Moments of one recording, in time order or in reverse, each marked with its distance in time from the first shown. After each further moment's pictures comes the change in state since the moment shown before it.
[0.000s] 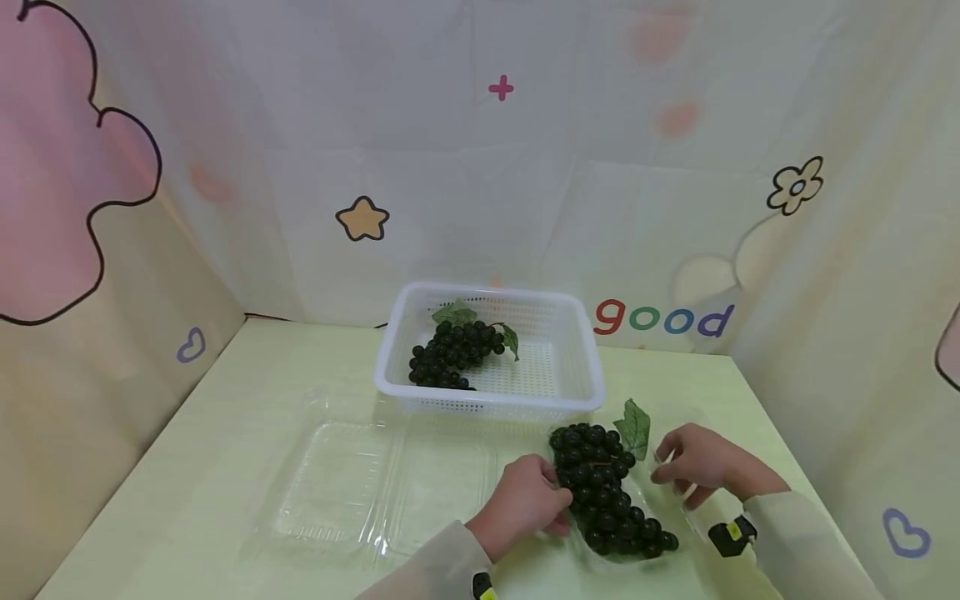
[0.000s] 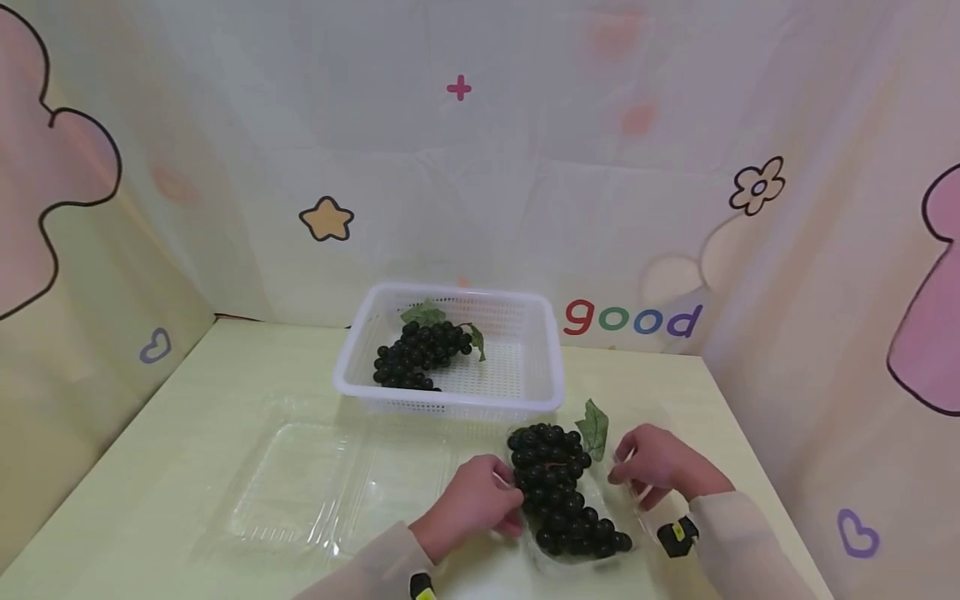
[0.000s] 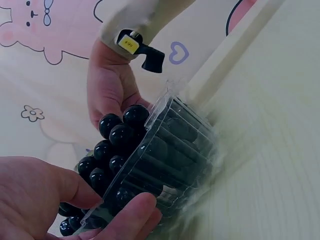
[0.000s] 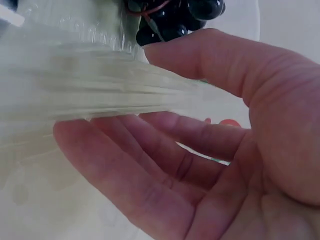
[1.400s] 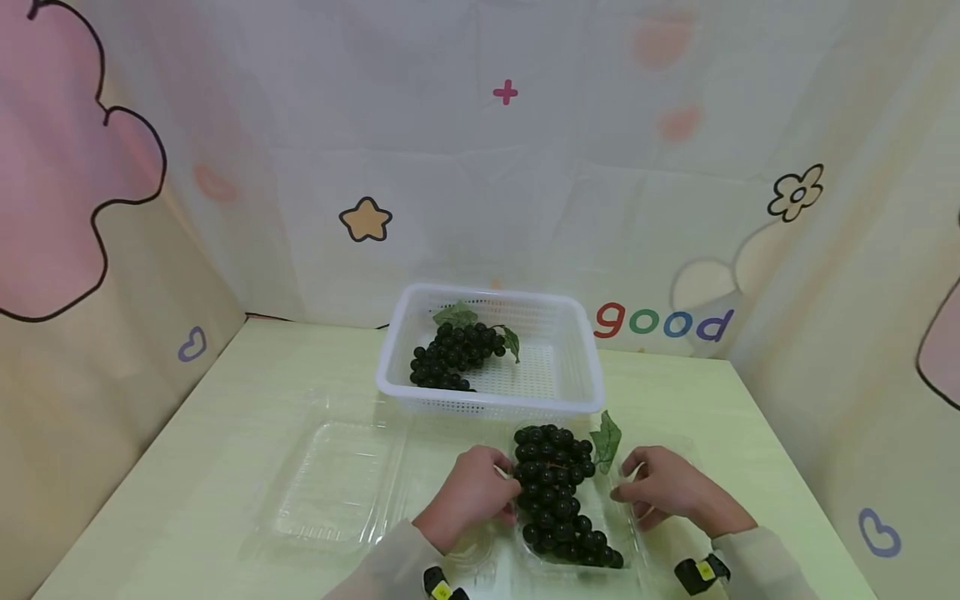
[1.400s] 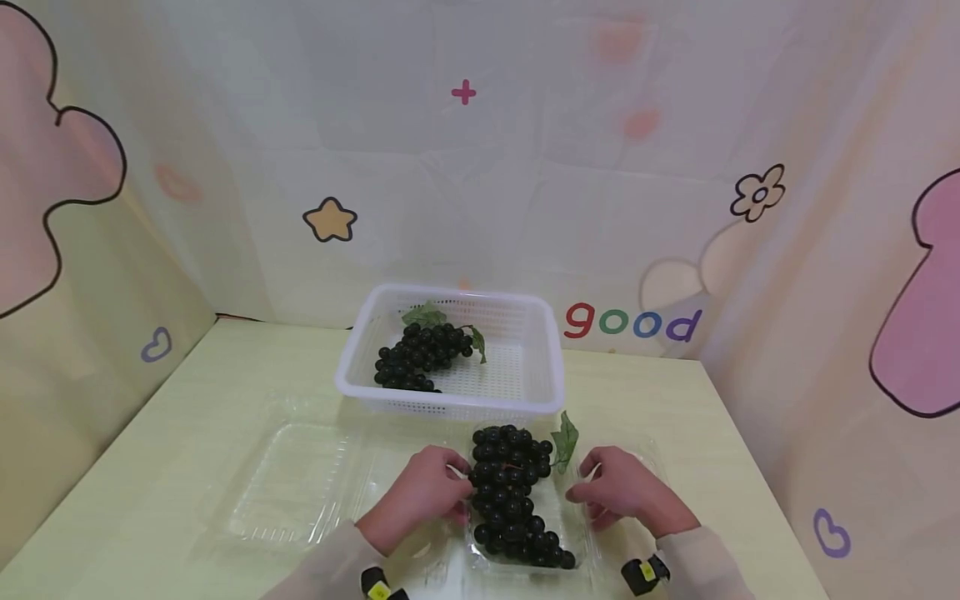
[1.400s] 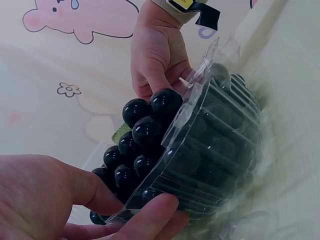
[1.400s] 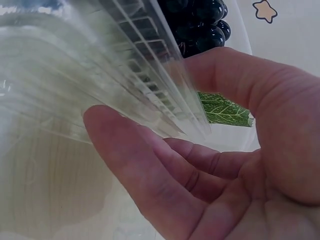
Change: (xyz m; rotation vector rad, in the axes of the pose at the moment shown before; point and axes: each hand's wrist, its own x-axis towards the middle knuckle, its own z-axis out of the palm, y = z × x) left_hand -0.015 -0.009 -0.055 0.094 0.073 0.048; right_hand -0.007 -0.026 0.052 0.125 0.028 -0.025
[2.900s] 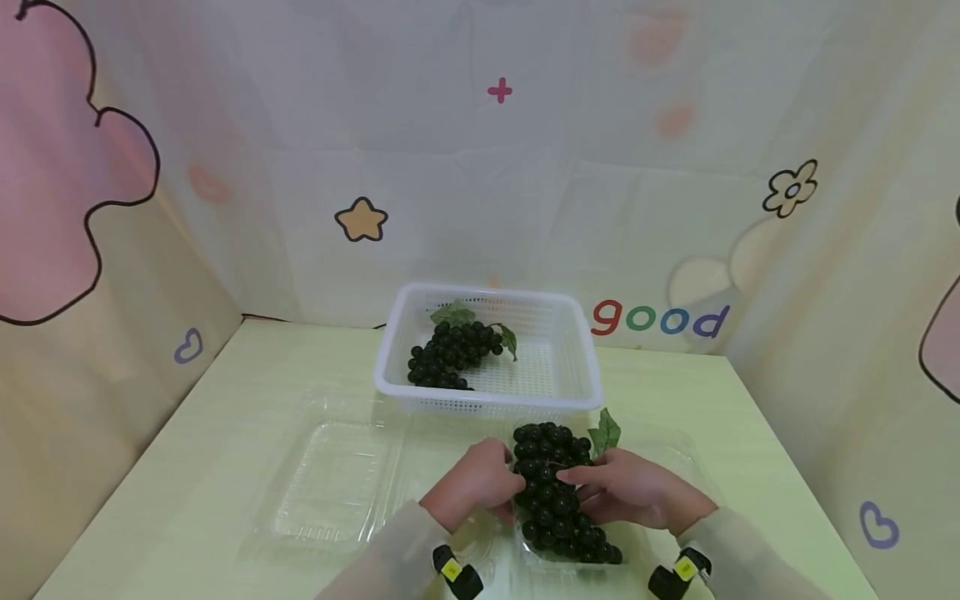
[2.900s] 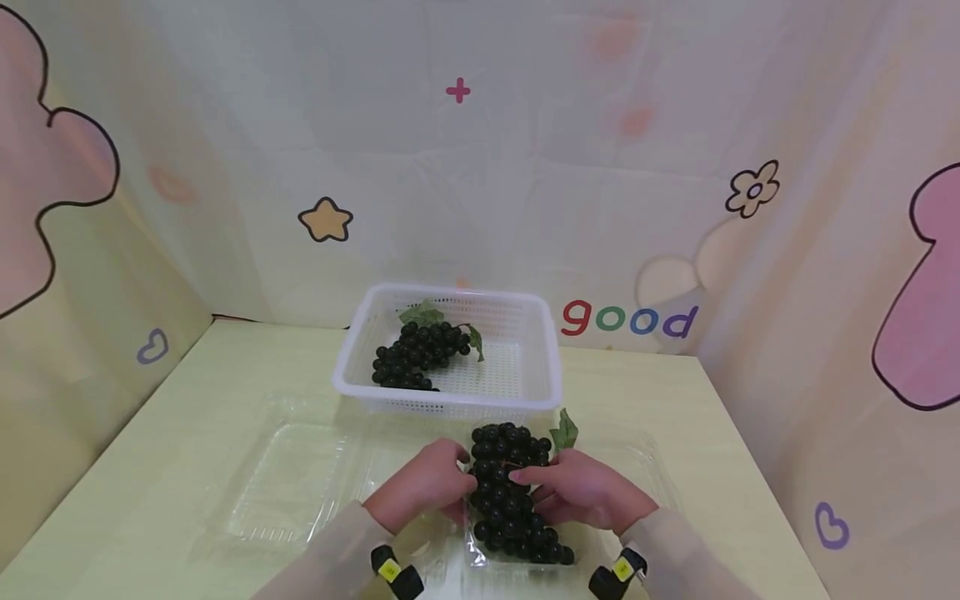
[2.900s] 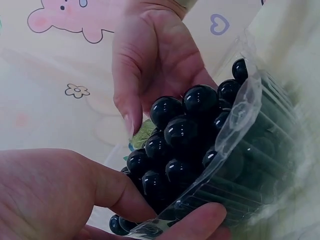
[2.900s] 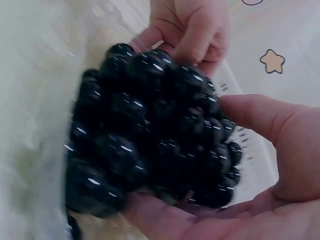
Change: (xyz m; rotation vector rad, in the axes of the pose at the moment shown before) left_hand 0.010 0.016 -0.003 0.211 -0.135 -0.012; right_hand -0.007 -0.045 0.031 0.389 -0.273 0.045
